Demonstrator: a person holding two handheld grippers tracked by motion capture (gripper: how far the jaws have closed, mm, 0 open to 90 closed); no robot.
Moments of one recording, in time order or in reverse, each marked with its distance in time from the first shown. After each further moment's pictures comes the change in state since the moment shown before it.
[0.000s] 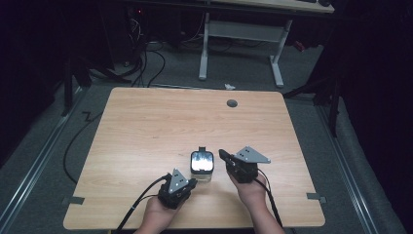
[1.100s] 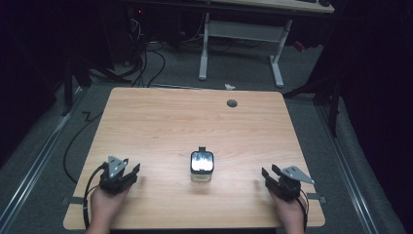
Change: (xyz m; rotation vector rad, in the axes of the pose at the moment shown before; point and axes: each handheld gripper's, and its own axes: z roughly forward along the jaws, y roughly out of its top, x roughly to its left) left arm 0.137 0.049 -0.074 -0.202 0.398 -0.001; right arm -0.079 -0.093 -0.078 0.119 -0.309 0.163
